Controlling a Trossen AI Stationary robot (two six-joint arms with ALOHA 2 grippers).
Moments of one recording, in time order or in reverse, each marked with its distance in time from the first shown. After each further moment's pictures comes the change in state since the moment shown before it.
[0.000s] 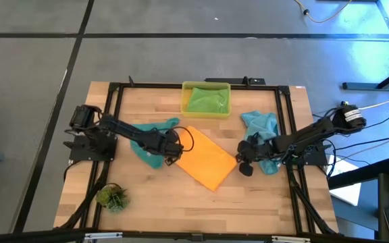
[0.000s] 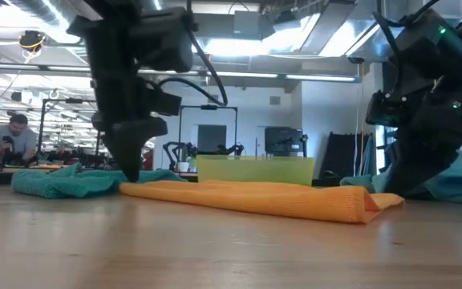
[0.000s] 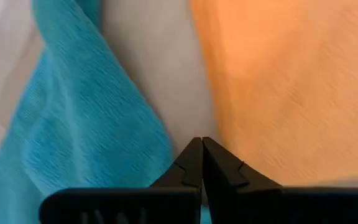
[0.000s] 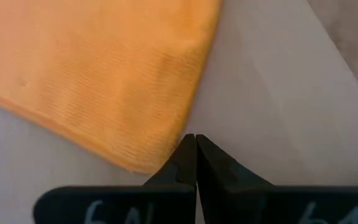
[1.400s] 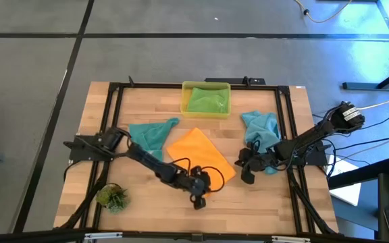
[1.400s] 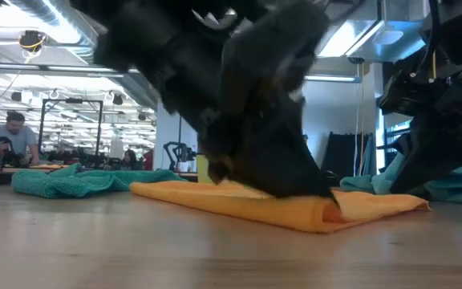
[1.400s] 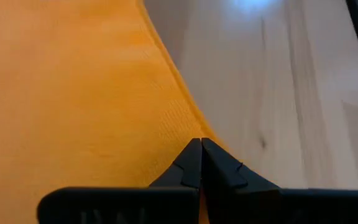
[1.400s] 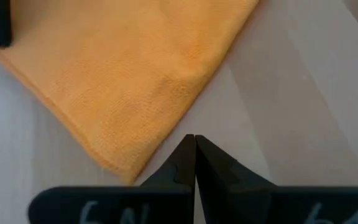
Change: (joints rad) left arm -0.267 0.428 0.301 0.870 0.187 0.215; right arm 0.168 -0.014 -0.003 0.078 0.122 0.059
